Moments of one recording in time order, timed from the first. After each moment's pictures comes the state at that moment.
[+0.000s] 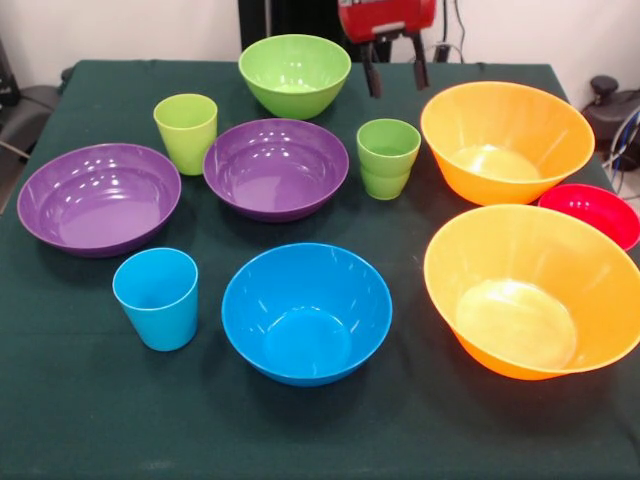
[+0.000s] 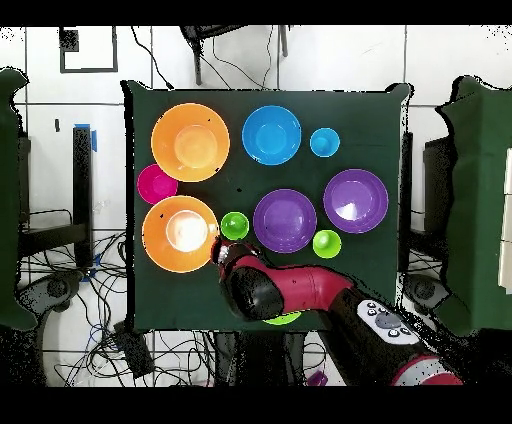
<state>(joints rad) -0.64 -0.69 0.44 2.19 -0.40 -0.04 2.00</state>
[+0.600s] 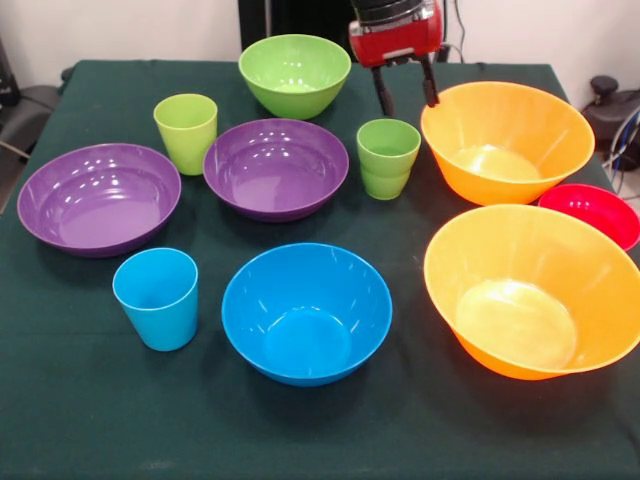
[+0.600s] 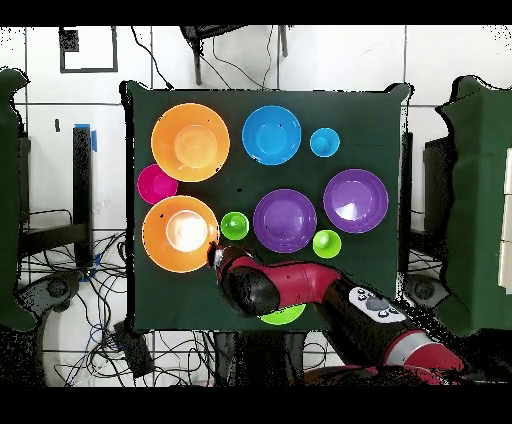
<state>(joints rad) -0.64 -0.58 0.45 2.15 -0.46 -0.04 2.00</state>
